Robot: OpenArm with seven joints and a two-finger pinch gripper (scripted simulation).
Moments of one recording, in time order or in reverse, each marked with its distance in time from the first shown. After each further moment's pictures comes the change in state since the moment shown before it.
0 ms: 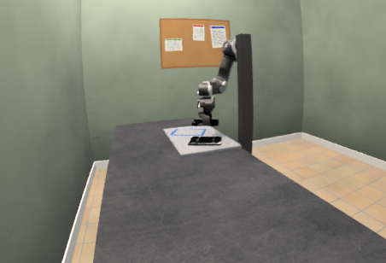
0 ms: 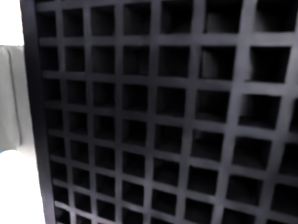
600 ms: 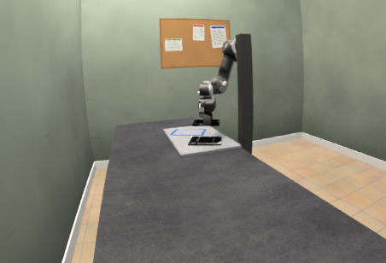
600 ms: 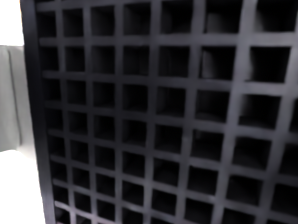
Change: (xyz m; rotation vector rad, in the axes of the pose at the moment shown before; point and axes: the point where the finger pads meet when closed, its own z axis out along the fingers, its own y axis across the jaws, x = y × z) arm 0.005 0.008 -0.001 -0.008 0.002 -0.008
